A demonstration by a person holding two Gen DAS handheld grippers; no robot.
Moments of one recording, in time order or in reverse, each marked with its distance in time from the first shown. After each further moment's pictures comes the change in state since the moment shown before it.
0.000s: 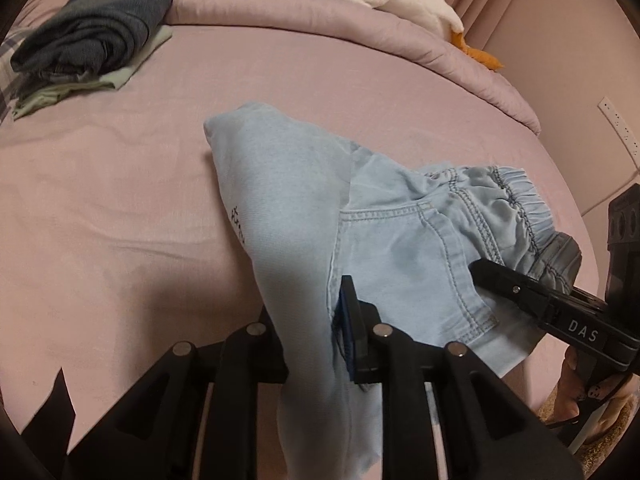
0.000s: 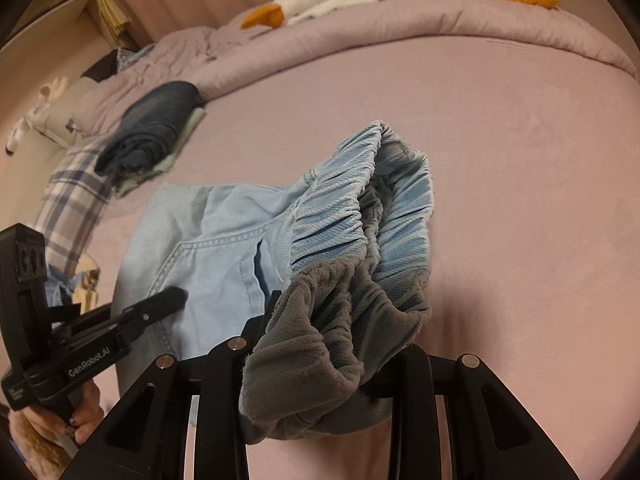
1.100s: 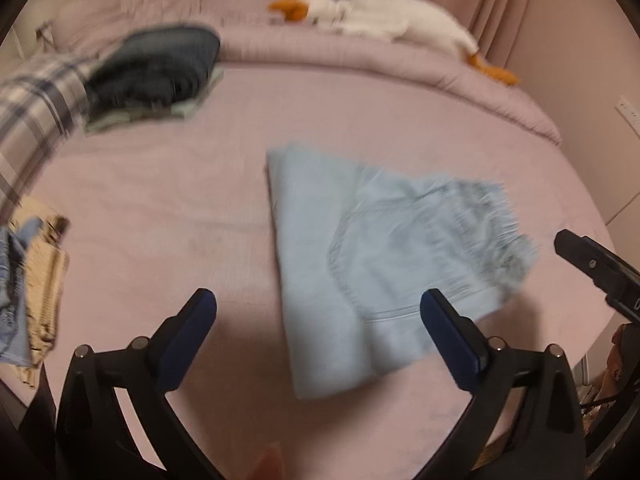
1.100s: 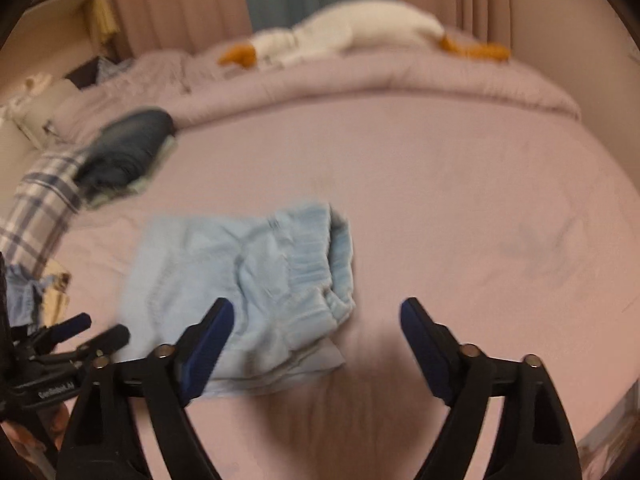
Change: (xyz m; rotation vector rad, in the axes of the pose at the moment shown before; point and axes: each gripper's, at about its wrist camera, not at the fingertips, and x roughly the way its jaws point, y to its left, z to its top) left arm -0.091 -0.024 -0.032 0.016 -0.133 0.173; right arm -0.106 0.015 -0.019 -0.058 -0.210 -0.224
